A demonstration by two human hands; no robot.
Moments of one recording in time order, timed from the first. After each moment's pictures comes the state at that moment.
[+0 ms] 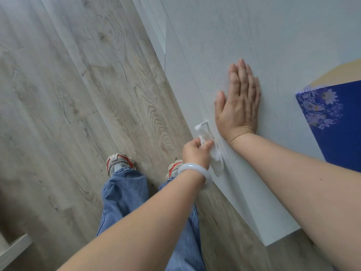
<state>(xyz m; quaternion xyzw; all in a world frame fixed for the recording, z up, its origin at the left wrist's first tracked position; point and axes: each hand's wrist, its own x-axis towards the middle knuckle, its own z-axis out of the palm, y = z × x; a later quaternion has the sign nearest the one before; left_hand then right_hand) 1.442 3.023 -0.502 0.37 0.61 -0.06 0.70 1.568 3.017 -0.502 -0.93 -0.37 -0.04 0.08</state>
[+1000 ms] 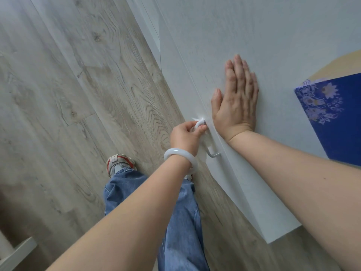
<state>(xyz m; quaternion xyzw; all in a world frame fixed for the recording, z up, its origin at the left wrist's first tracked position) 1.449 3.061 -0.515 0.47 0.56 -0.03 0.68 1.568 3.018 -0.501 -0.93 -0.37 -0.04 0.07</state>
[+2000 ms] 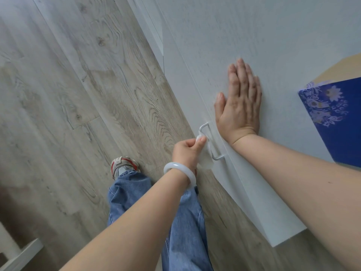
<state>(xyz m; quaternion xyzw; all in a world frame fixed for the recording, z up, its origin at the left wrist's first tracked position) 1.424 3.047 -0.516 0.38 0.57 -0.08 0.72 1.567 3.017 -0.500 -0.93 -0.36 -0.03 0.07</state>
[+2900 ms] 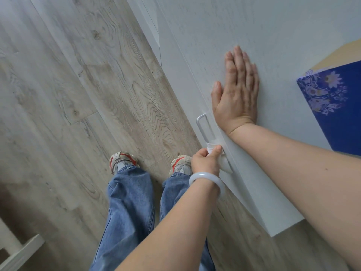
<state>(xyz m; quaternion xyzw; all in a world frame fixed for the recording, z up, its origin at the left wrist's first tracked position) 1.434 2.983 -0.499 0.25 0.64 -0.08 0.72 1.567 3.018 -0.500 -0.93 -0.36 -0.04 0.07</state>
